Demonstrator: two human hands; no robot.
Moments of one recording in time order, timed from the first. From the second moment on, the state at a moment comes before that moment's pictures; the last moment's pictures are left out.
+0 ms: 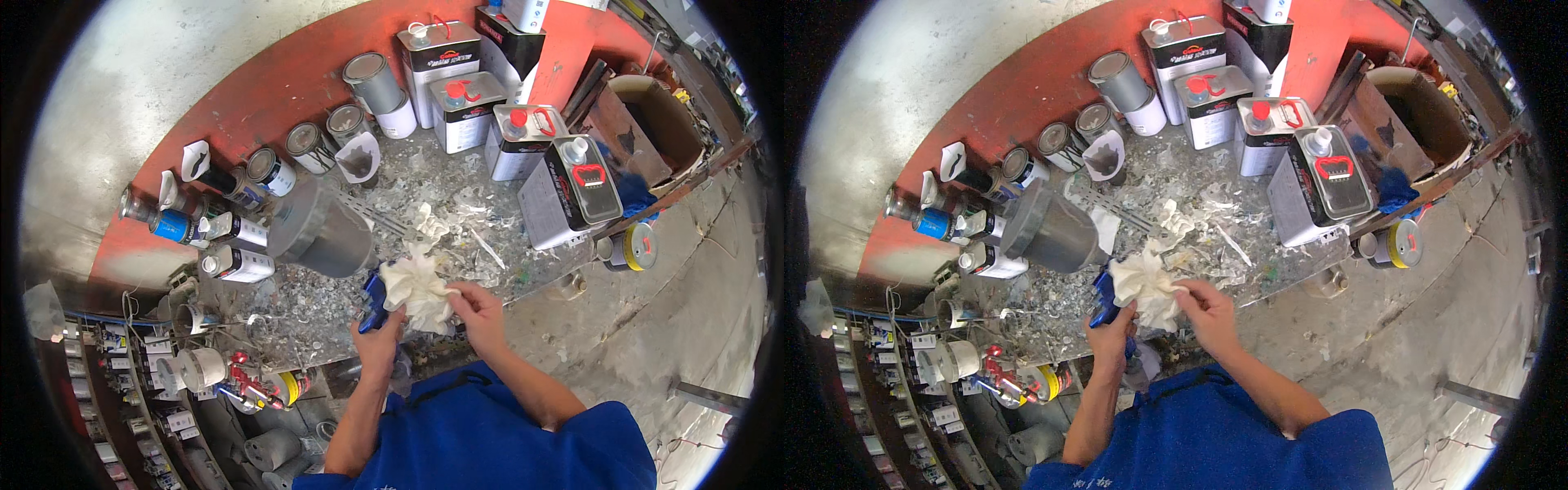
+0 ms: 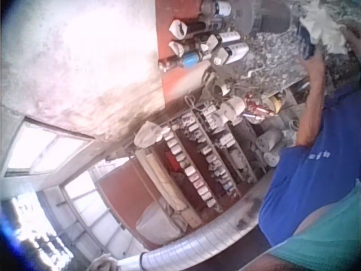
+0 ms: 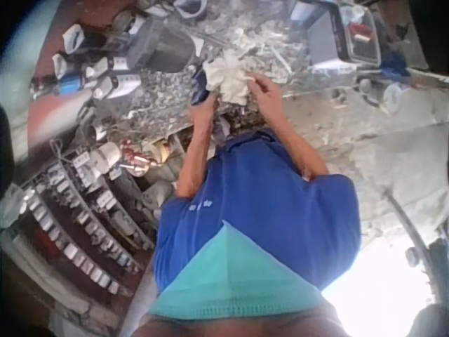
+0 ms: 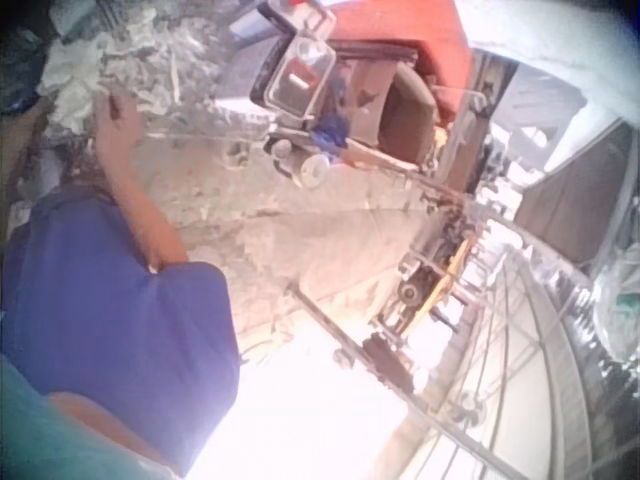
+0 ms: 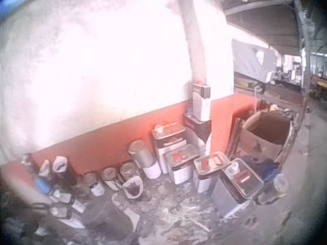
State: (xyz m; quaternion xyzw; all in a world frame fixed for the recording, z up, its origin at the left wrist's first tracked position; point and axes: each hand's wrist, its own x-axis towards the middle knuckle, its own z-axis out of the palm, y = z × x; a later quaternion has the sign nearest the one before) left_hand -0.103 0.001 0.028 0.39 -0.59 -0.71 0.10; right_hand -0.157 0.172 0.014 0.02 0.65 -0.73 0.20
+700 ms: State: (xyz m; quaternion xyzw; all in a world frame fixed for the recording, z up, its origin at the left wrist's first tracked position) left_hand -0.052 0.012 0.034 0.30 -0.71 -0.64 -0.04; right_hand -0.205 0.103 0.071 -0.28 0.61 -0.71 -0.21
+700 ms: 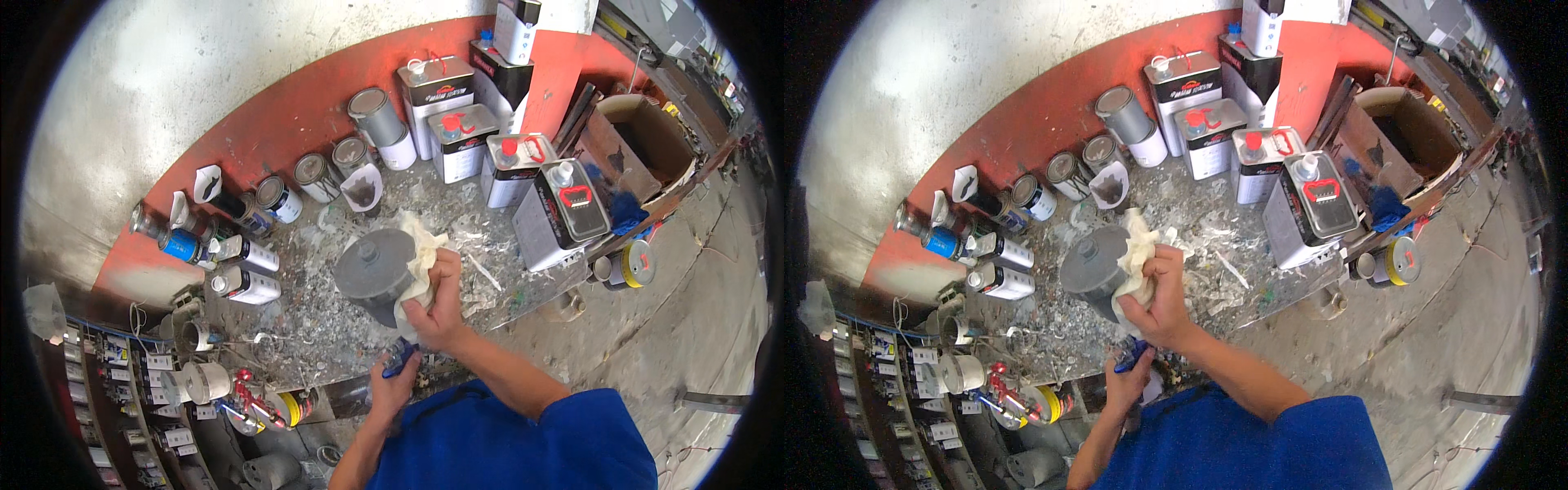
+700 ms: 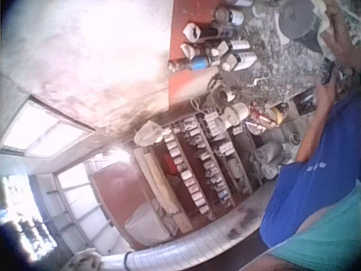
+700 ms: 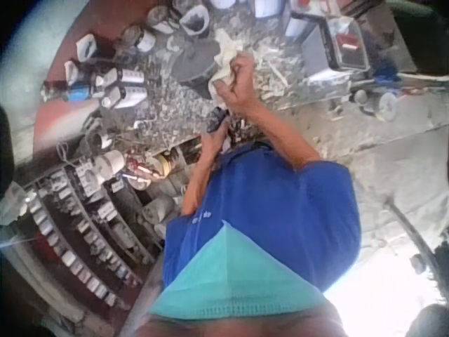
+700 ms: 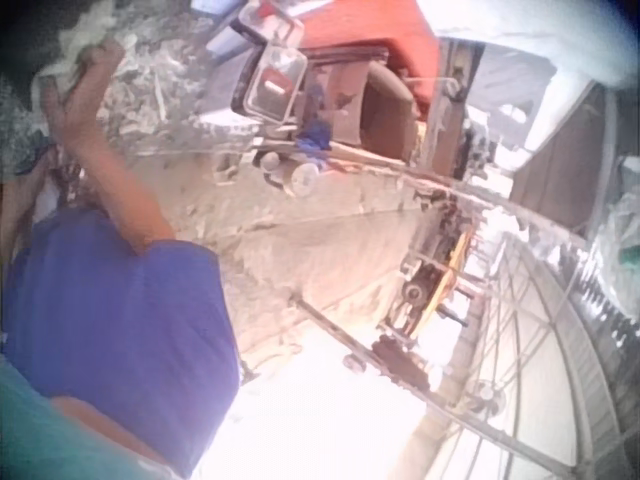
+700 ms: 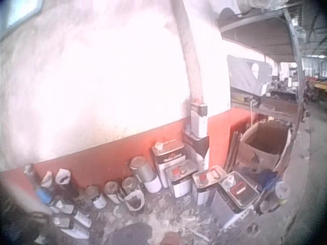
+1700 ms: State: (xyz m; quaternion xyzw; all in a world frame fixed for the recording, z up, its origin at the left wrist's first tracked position) left_hand -0.026 -0.047 -0.012 0.05 -0.61 -0.77 -0.21; right_hand -0.185 0.111 0.029 -0.17 0.25 -0.81 0.50
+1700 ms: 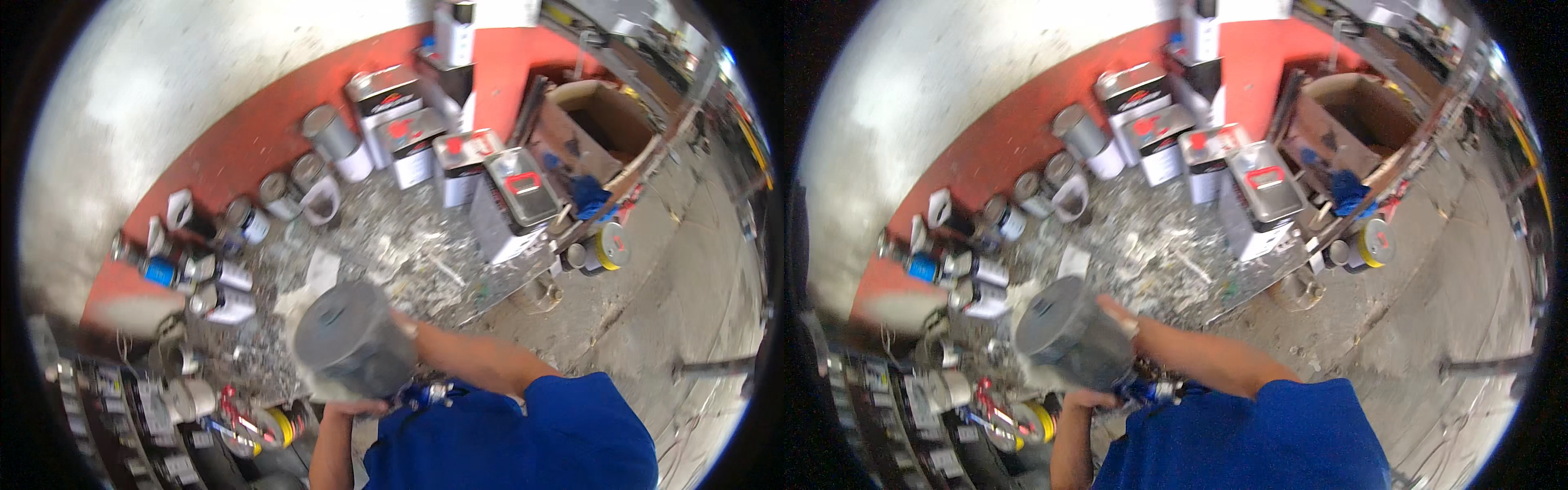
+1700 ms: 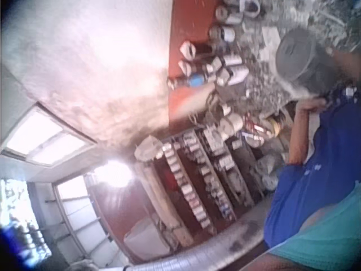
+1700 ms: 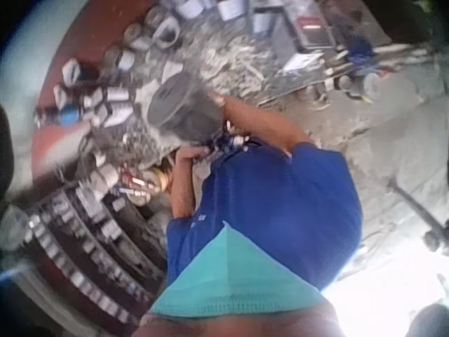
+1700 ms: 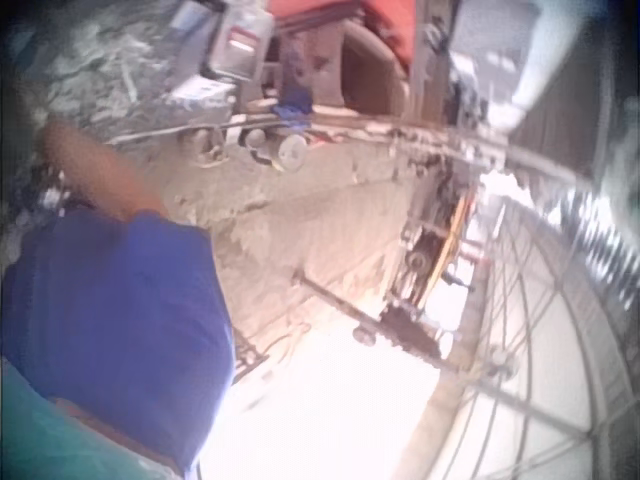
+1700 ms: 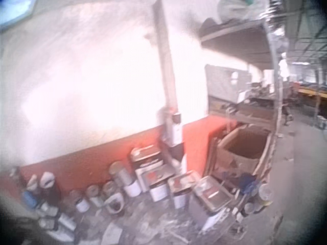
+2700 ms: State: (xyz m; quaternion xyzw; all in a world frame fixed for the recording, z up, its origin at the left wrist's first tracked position) left_hand 0.300 0.197 -0.039 0.59 -0.52 -0.49 0.37; right_hand -0.339 0.254 -0.049 -0.40 0.86 -0.26 -0.17
